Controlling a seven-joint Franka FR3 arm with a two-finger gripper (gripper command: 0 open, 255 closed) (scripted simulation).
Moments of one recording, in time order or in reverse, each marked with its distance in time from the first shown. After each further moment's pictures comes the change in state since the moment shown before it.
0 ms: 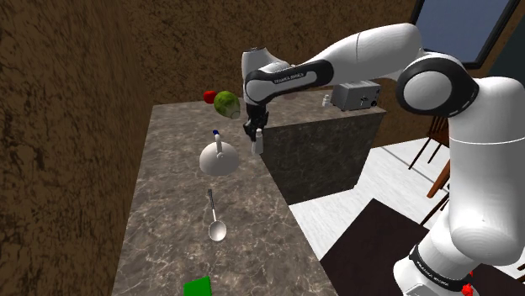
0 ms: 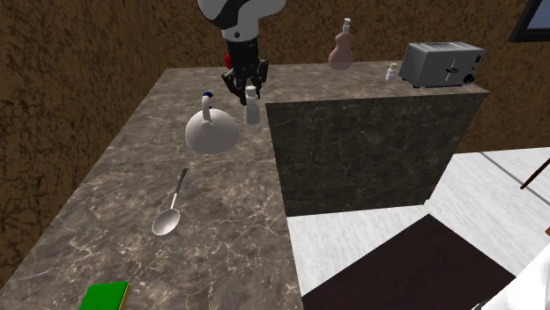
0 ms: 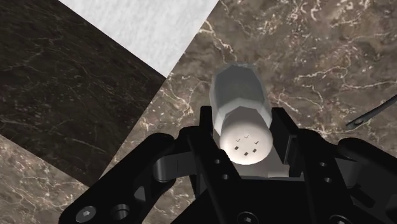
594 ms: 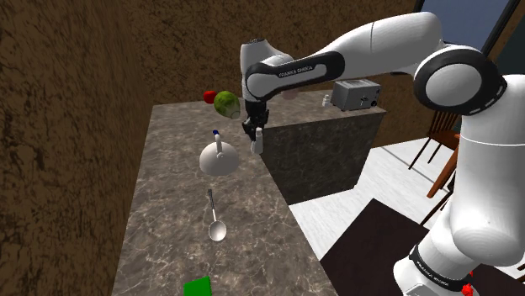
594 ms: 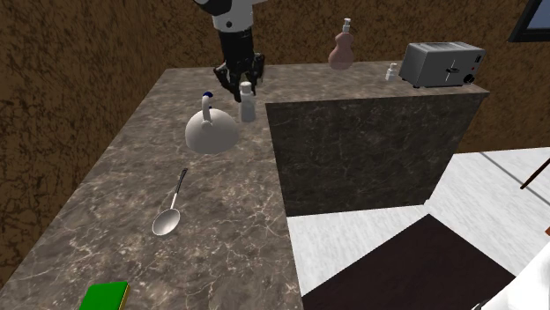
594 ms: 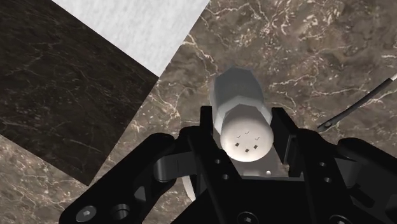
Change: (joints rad) arm 0.029 -0.094 0.018 -0.071 0.004 -0.028 0.044
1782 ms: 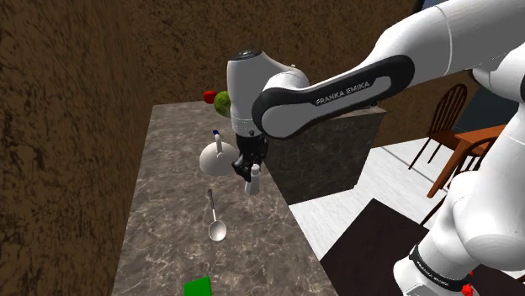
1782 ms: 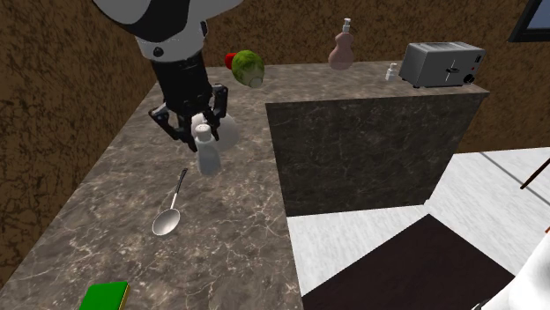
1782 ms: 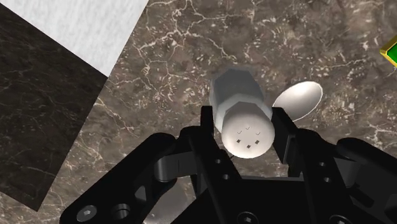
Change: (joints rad) arm 0.187 -0.300 0.149 -0.392 0.028 0.059 0.341
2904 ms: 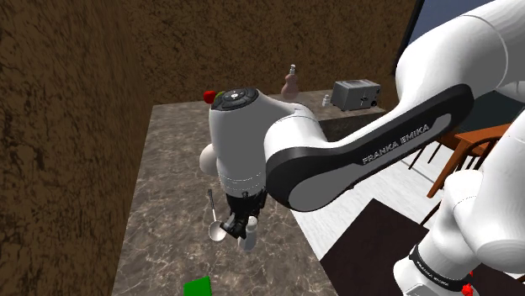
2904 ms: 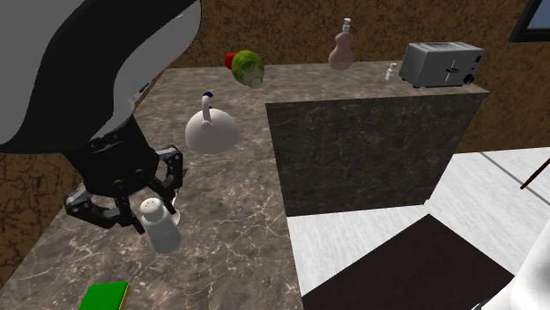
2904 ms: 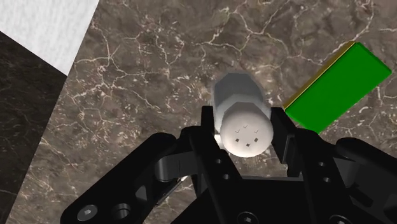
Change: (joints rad) arm 0.149 -0.024 0.147 -0.096 0.011 0.044 0.298
